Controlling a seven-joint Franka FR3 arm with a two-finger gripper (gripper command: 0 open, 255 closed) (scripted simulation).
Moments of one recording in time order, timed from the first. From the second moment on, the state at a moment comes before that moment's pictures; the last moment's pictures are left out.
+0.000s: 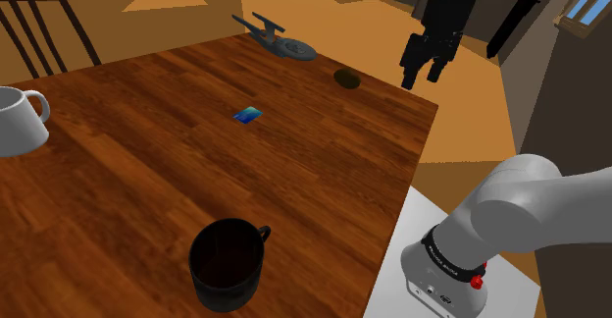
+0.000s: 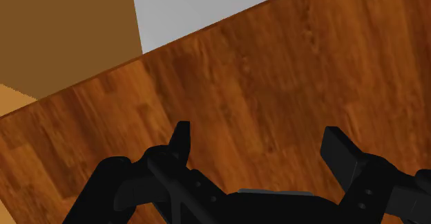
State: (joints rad) arm -0.01 -0.80 0.02 -2.35 -0.02 1.42 0.12
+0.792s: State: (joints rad) arm -0.06 -0.60 0.25 -2.37 0.11 1.70 0.57
